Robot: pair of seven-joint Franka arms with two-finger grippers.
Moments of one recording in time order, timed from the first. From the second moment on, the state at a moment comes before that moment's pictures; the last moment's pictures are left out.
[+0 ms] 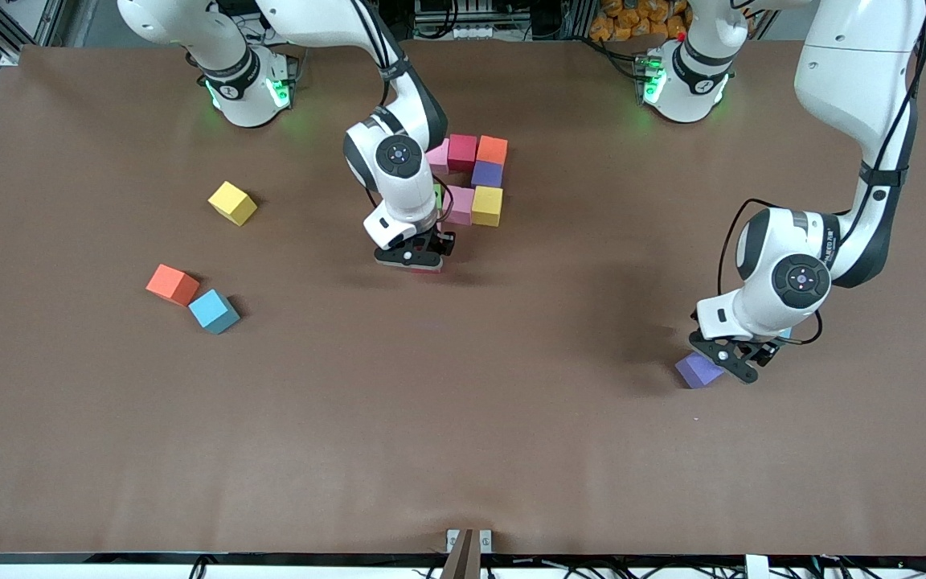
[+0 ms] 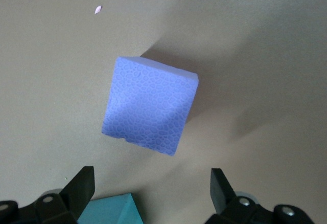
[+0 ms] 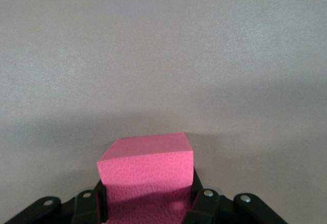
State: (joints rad) left arm -0.13 0.50 0.02 -1.91 0.20 2.40 0.50; right arm 1.13 0.53 -0.34 -2.01 0.27 2.54 0.76
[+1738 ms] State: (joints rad) left arm -0.13 0.59 0.02 -1.80 0.10 2.42 0.75; right arm 1.13 0.53 -0.34 -2.01 0.27 2.53 0.78
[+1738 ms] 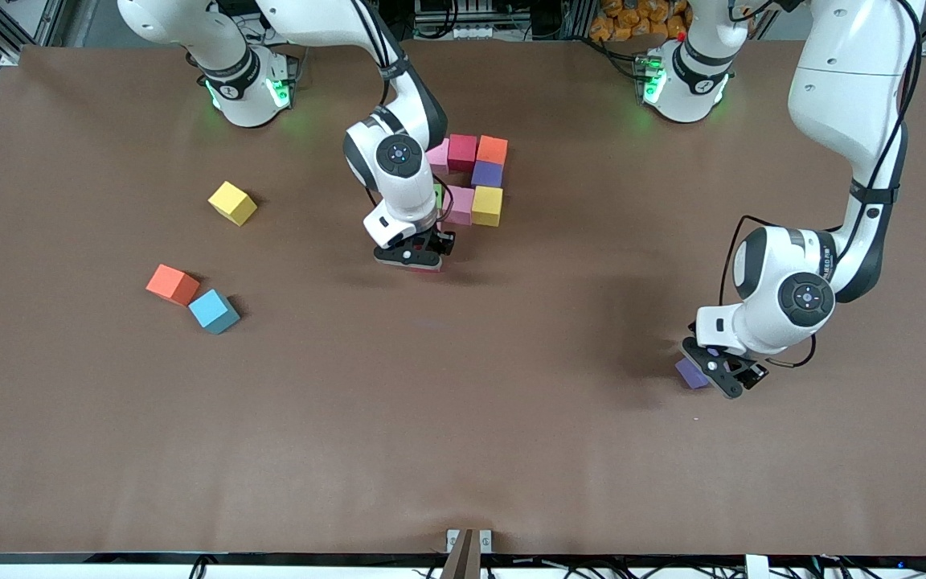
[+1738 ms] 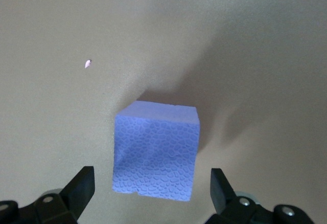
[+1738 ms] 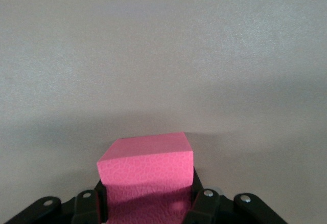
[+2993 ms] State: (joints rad) left arm -0.15 0.63 0.02 -1.78 0.05 2.43 0.75; right arm 1.13 0.53 -0.34 -2.04 0.27 2.54 0.84
